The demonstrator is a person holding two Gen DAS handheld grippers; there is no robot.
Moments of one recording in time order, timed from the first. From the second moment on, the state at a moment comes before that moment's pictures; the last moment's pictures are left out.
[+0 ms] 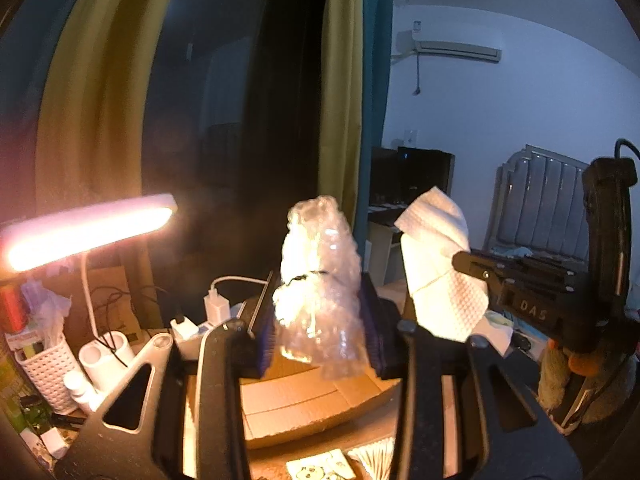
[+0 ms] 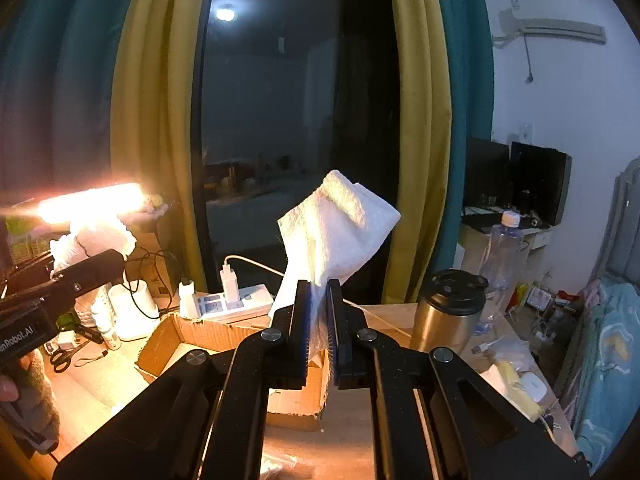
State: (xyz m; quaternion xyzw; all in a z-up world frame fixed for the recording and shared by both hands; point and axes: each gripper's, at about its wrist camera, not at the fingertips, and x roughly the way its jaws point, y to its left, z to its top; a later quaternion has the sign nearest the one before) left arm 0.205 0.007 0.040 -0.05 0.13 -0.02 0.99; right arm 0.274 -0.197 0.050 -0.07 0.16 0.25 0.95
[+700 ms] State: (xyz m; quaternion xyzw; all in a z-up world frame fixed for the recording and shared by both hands) left arm 0.291 0.018 -0.048 -0.09 0.23 -0.02 0.97; right arm 0.342 -0.149 -0.032 -0.09 0.25 0.28 0.92
